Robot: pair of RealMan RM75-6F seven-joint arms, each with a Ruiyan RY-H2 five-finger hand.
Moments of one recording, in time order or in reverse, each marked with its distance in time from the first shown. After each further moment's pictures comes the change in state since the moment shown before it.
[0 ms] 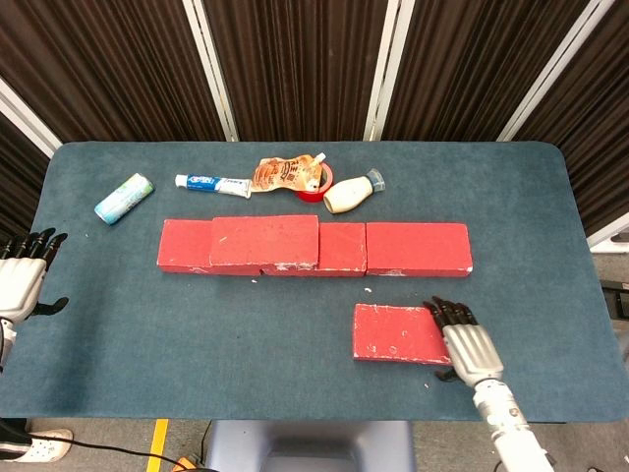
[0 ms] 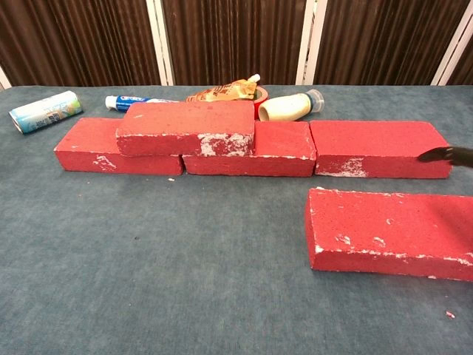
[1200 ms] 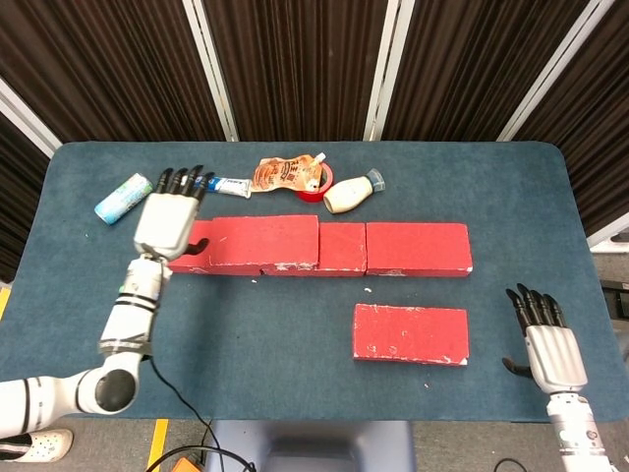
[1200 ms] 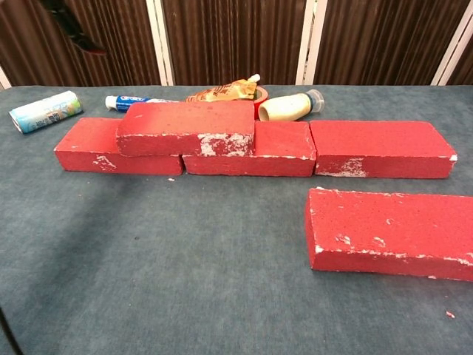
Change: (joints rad) left arm -0.436 -0.319 -0.273 -0.149 -0.439 0.110 0.521; right arm -0.193 0.054 -0.032 0.378 -0.352 0.228 0.397
